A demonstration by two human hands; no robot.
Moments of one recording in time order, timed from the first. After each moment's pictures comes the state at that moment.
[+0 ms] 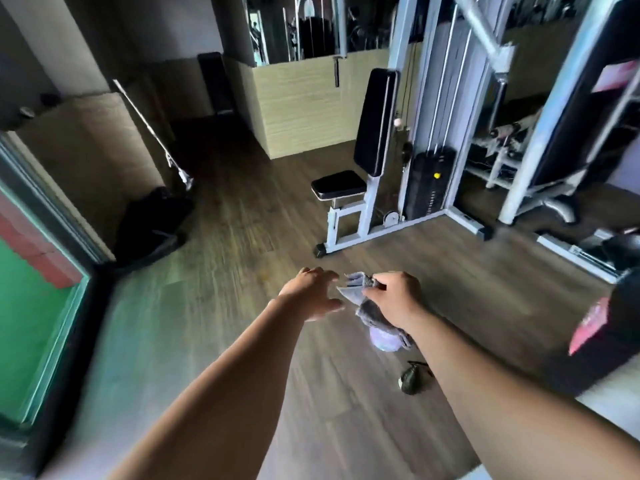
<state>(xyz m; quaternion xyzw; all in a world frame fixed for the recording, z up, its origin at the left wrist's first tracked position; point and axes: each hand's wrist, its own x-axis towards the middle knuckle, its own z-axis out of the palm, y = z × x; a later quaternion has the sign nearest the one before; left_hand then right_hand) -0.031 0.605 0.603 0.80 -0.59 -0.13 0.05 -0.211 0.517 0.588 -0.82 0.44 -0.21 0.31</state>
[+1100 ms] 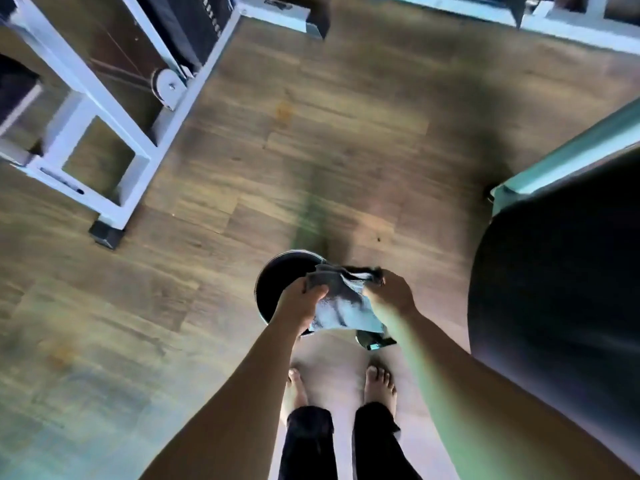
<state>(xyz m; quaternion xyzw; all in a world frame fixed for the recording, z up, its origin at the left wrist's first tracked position) -0.041 0.063 0.136 0.70 -0.40 -0.59 0.08 -0.215 0.086 0.155 -0.29 0.79 -0.19 0.50</state>
